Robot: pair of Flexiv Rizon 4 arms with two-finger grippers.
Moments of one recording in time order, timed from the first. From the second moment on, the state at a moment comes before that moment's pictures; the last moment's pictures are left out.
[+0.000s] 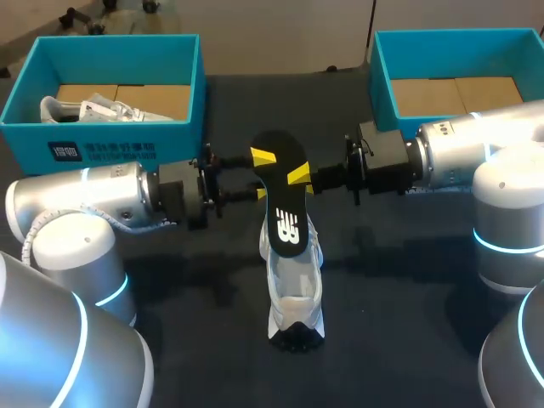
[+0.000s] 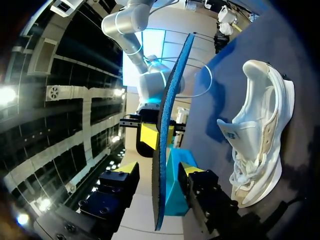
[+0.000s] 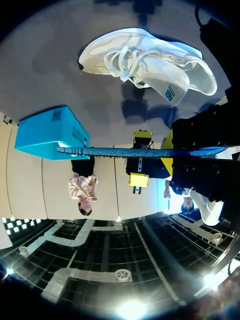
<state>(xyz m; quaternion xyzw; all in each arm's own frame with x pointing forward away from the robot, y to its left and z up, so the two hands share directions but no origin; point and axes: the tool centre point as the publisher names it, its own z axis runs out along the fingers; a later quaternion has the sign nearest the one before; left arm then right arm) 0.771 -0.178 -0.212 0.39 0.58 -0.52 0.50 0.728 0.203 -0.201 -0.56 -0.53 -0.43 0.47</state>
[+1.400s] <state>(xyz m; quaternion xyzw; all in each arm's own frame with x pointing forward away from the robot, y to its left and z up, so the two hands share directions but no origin) 0.776 -0.186 -0.215 0.36 0.59 -0.50 0.52 0.728 0.202 -0.201 -0.56 -0.53 -0.43 0.47</state>
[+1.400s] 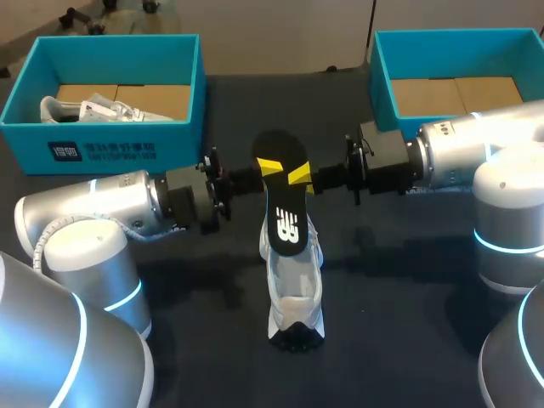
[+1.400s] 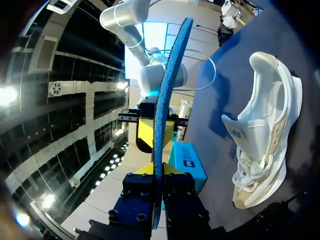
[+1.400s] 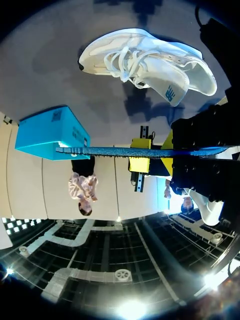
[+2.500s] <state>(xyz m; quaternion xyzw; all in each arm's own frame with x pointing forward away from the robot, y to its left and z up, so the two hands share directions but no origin) 0.743 -0.149 -0.224 0.38 0.62 -0.52 0.44 0.726 0.163 -0.195 -0.50 -0.68 -0.42 0.35</state>
